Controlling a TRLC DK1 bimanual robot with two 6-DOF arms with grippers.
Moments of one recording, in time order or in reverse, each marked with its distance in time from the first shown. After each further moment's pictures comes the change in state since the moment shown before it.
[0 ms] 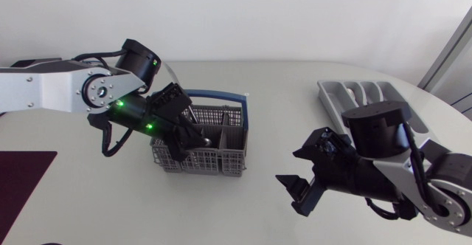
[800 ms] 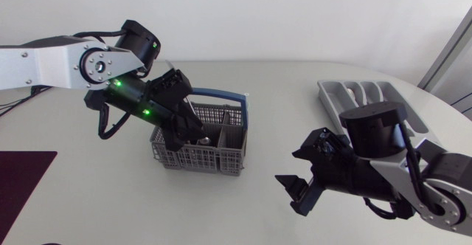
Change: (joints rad) left arm 0.014 0.028 0.130 -0.144 0.026 0.156; right arm 0.000 0.019 -0.001 0.014 0.003 0.000
